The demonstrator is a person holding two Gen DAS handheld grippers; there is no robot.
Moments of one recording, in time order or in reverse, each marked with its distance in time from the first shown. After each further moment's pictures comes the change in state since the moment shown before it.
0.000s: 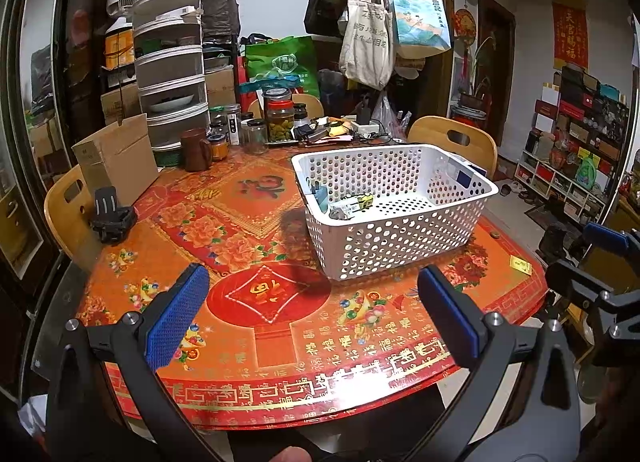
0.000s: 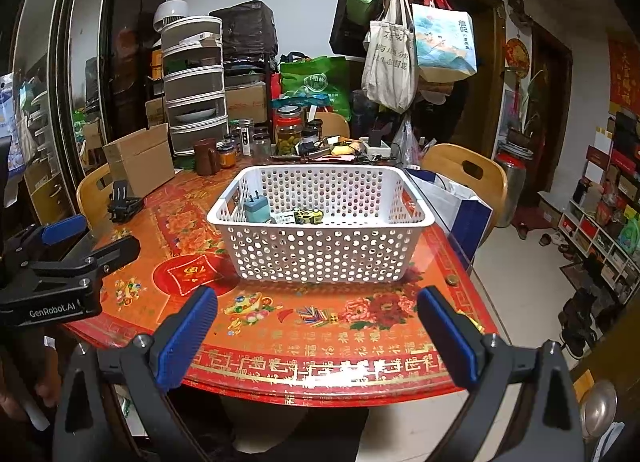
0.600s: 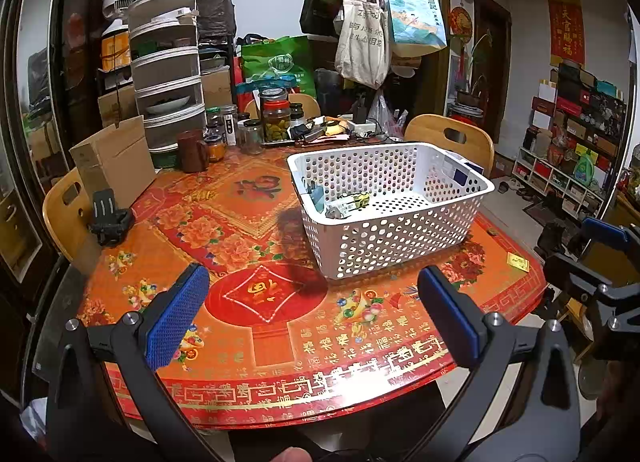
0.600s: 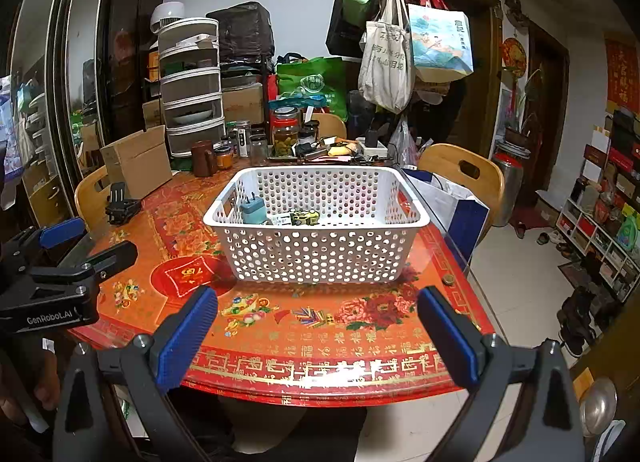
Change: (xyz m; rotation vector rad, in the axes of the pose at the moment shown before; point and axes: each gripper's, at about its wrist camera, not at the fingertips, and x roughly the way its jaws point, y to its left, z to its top) left arm -0.006 0.000 -0.002 0.012 0.002 -0.010; right arm -0.002 -0.003 0.001 0.005 -0.003 -0.006
